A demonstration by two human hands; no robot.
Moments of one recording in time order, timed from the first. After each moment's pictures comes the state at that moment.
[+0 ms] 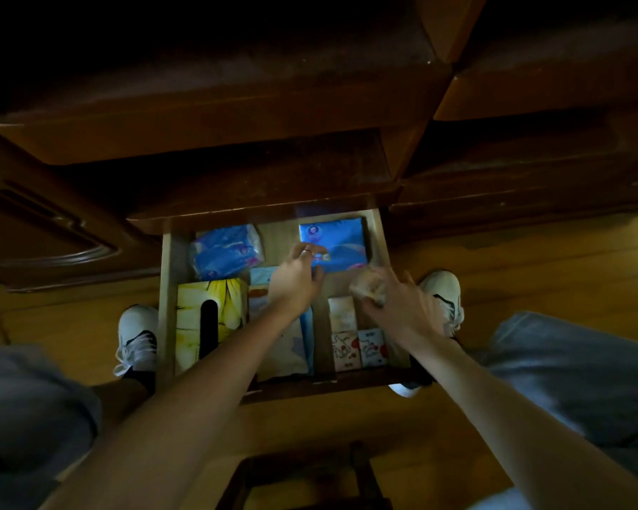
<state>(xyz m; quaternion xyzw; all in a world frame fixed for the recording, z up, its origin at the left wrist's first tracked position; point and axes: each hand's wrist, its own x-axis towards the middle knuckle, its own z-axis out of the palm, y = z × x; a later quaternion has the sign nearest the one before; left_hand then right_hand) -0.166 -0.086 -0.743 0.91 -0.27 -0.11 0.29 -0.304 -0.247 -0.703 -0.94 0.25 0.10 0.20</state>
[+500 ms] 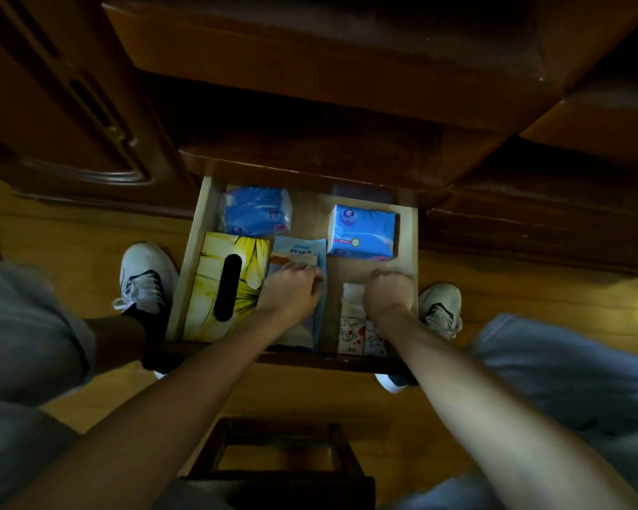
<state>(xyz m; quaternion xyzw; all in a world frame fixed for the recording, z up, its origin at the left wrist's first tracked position) -0.205 -0.011 -0.749 0.94 -0.26 -0.11 0.21 -0.246 -0.196 -0.751 -0.92 0.15 0.29 -0.20</state>
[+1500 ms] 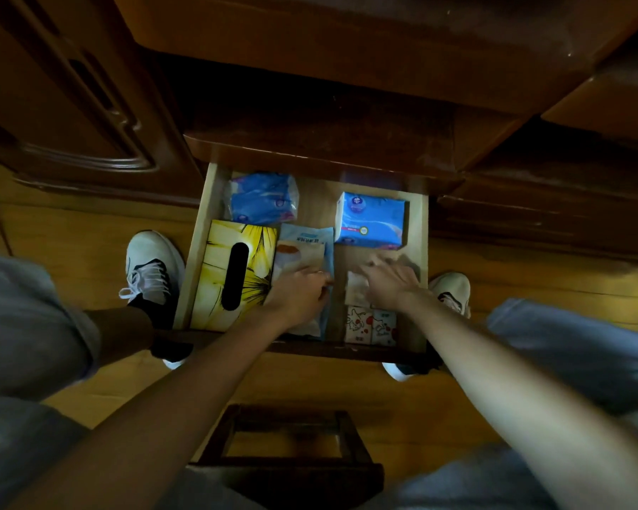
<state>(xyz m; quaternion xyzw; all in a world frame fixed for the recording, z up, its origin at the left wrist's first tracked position) -0.212 -0.003 -0.753 0.89 -0.34 -0.21 0.21 -0.242 -0.211 -0.757 -0.95 0.02 0.32 0.01</state>
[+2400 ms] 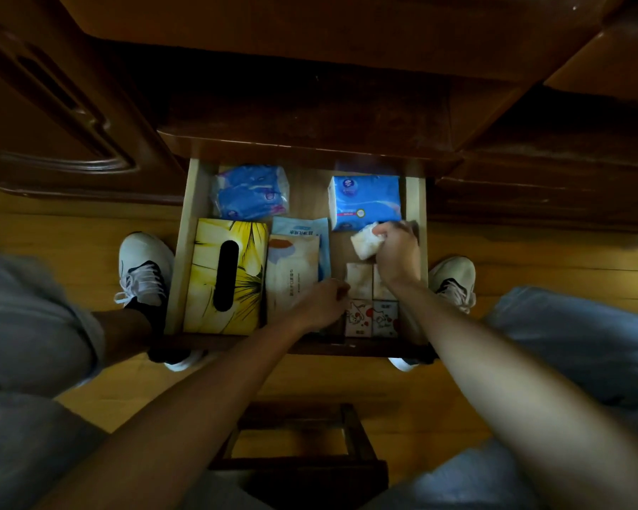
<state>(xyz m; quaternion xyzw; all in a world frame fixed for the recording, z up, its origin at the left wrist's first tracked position) -0.233 -0.043 -0.783 0.82 -0.19 -0.44 0.32 -0.230 -0.219 -0.764 -0.92 0.28 0.04 0.27</state>
